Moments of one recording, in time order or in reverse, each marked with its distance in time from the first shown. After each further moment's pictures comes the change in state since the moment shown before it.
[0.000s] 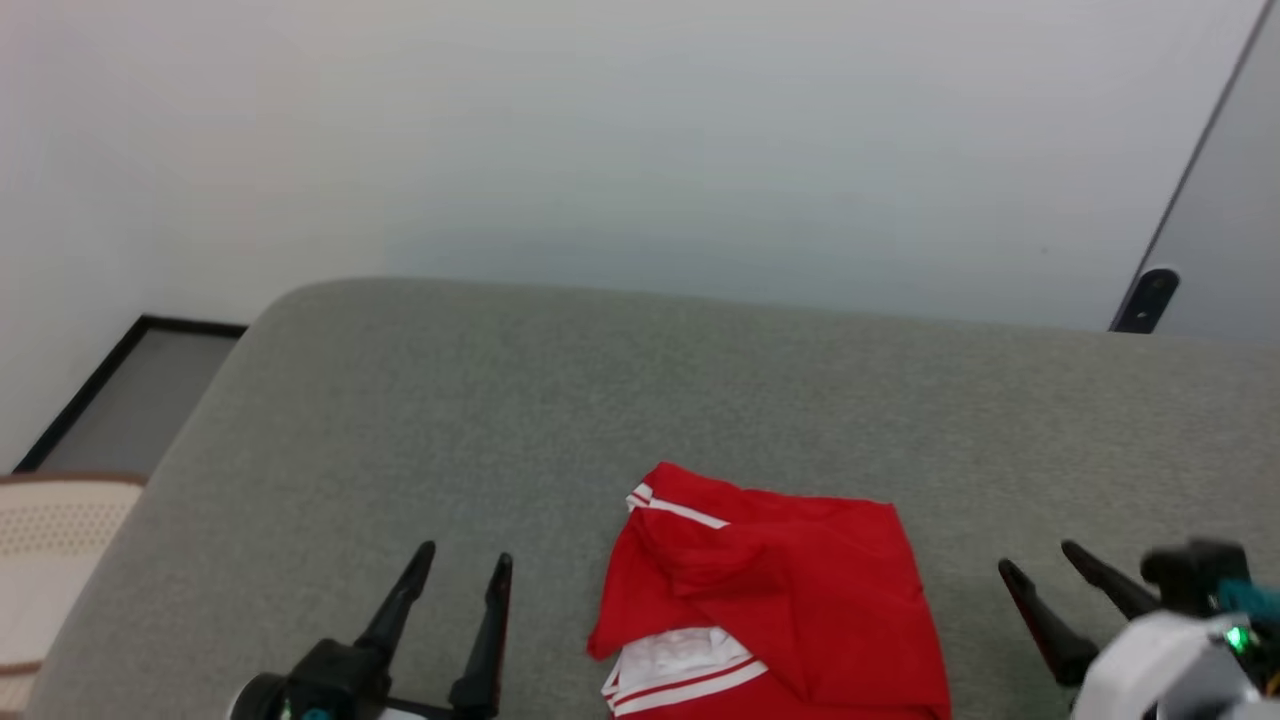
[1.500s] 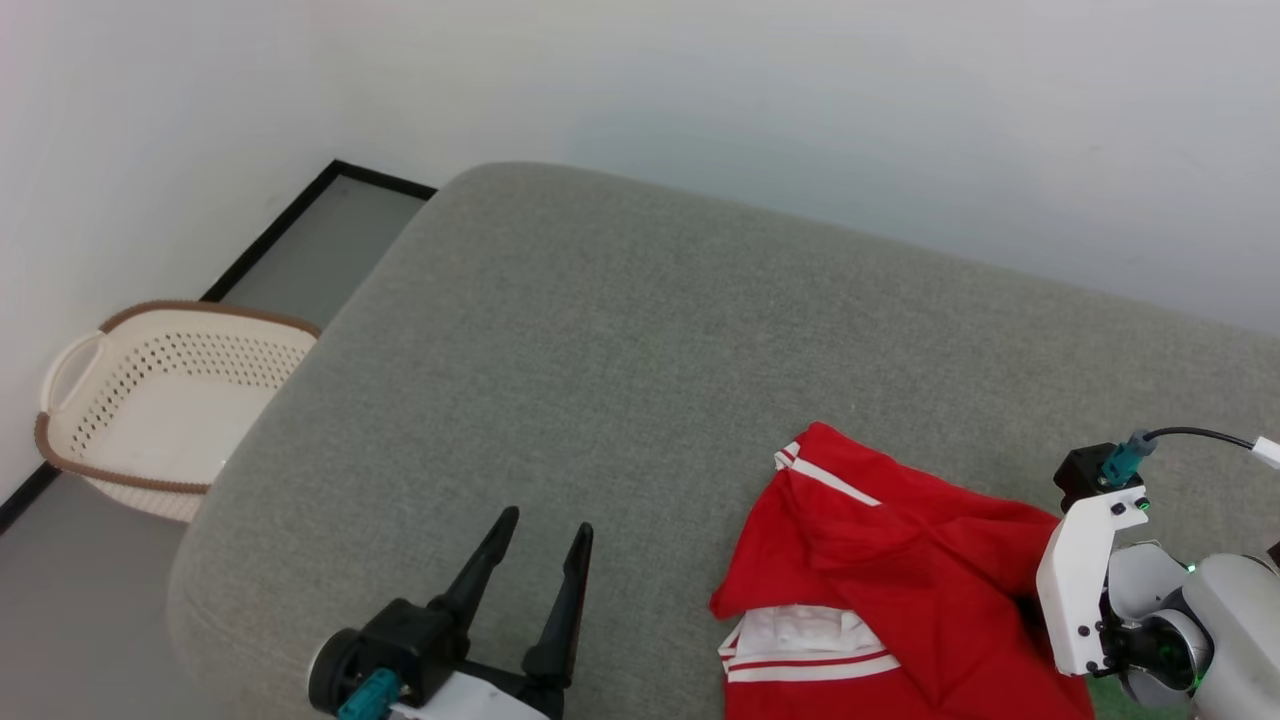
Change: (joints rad) left arm -0.092 -0.037 -0.121 0.039 -0.062 0.000 0.000; right arm -0.395 0.010 0.251 0.341 0.218 0.000 0.722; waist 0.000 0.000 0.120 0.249
